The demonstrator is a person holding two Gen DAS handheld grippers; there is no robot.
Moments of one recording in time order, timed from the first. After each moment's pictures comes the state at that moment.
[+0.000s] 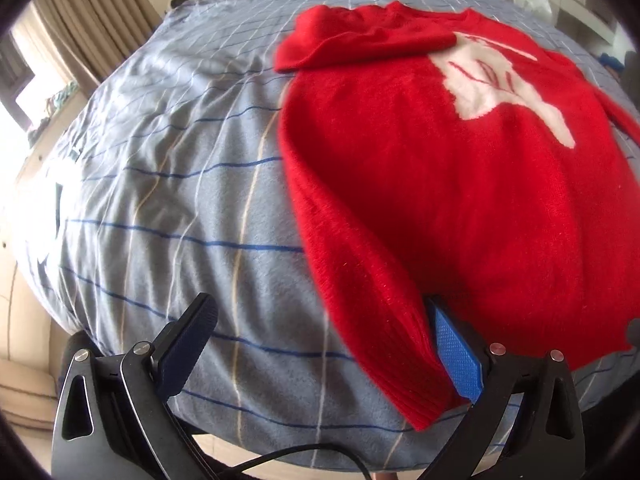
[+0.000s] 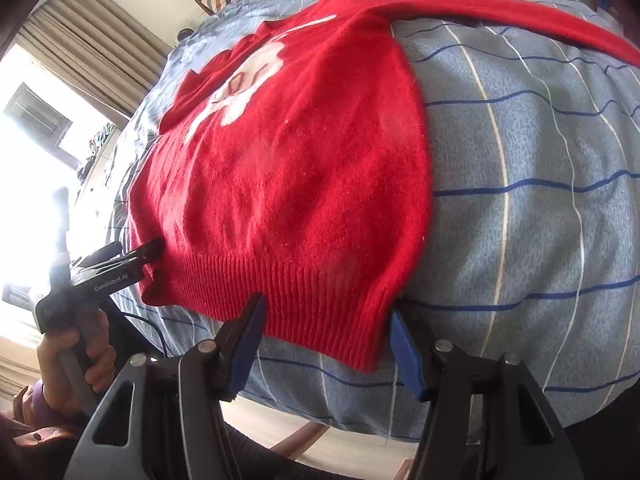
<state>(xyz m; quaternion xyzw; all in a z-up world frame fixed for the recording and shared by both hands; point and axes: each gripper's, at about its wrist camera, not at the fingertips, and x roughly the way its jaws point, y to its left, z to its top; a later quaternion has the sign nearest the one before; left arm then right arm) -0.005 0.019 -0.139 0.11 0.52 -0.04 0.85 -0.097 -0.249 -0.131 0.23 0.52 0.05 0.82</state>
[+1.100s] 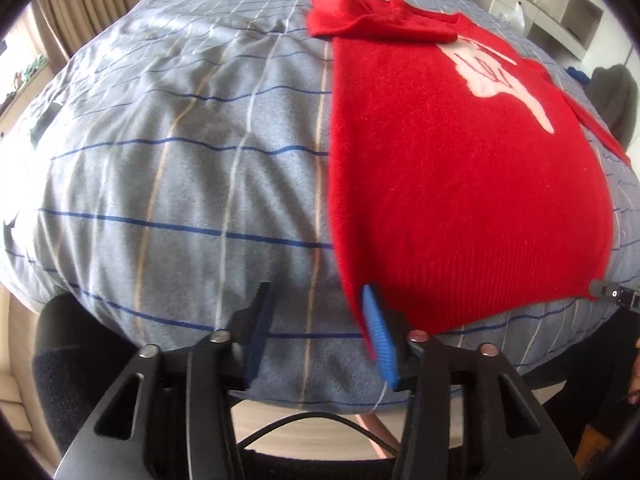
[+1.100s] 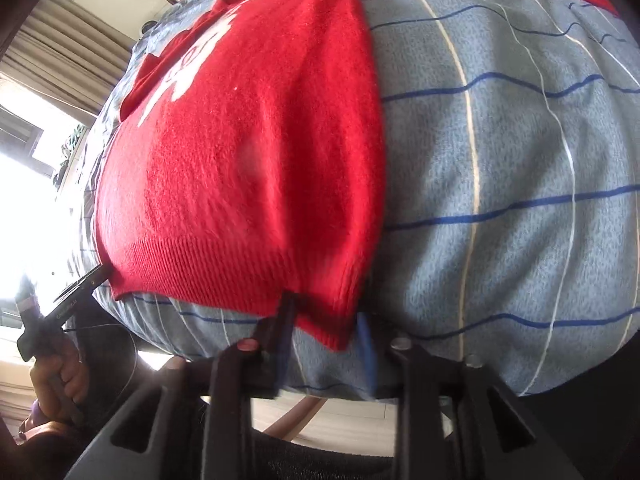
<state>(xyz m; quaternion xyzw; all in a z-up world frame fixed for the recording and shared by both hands) -0.020 0.098 -0.137 0.07 0.53 -0.12 0.84 -0.114 -0.252 -0.157 0.24 0.57 0.00 0.79</state>
